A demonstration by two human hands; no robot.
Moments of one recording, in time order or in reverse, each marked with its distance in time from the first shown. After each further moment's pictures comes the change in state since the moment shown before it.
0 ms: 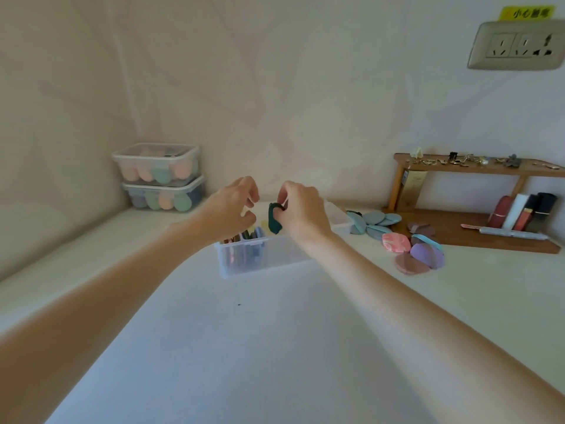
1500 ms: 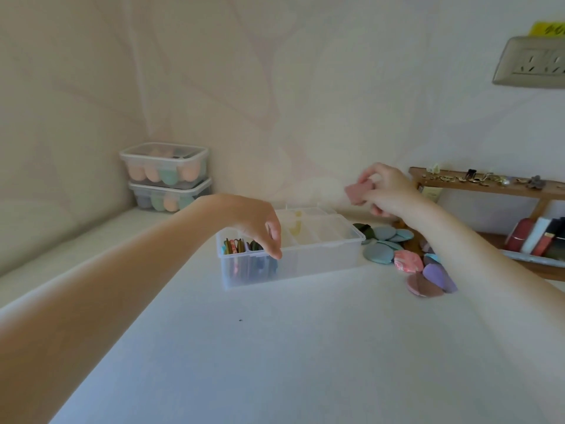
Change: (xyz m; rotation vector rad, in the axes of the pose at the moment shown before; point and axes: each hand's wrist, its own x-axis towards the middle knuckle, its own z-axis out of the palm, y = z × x) left_hand 0.038 0.004 -0.006 0.148 -0.633 -0.029; right_hand 0.056 0.078 -0.085 0.211 -0.134 0.201
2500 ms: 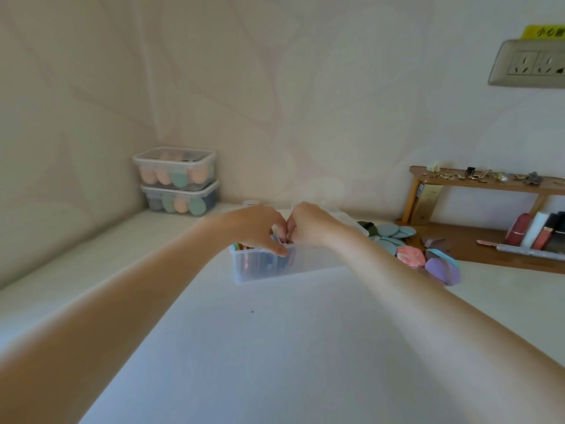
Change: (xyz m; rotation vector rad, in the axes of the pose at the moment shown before) left_hand -0.014 -0.002 0.023 -0.071 0.218 0.038; right_hand -0.041 -0.051 0.101 -0.477 -0.336 -0.198
